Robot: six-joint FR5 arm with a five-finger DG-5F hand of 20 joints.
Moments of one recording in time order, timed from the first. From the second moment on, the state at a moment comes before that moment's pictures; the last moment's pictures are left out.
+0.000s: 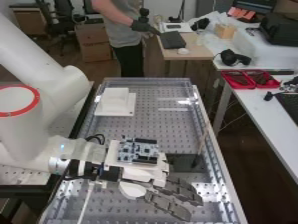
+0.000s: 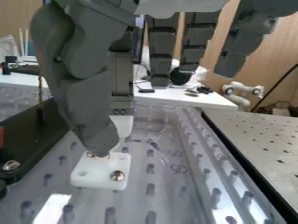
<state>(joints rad) 1.16 -2.22 -1.55 -2.74 -1.91 -0.99</state>
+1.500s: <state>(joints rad) 1.54 -1.97 -1.82 -2.47 -1.87 -0.70</state>
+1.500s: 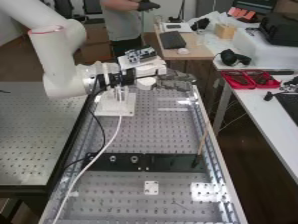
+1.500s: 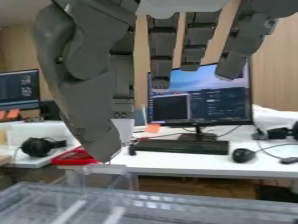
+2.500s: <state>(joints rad) 1.72 -2.19 -1.64 -2.55 -1.68 -0.70</state>
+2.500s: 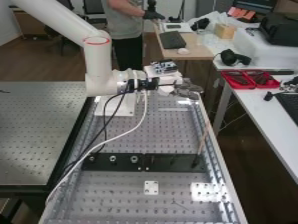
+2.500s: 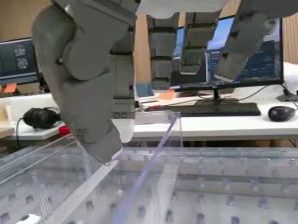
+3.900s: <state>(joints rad) 1.56 -1.81 -1.88 -2.61 -1.51 -0.66</state>
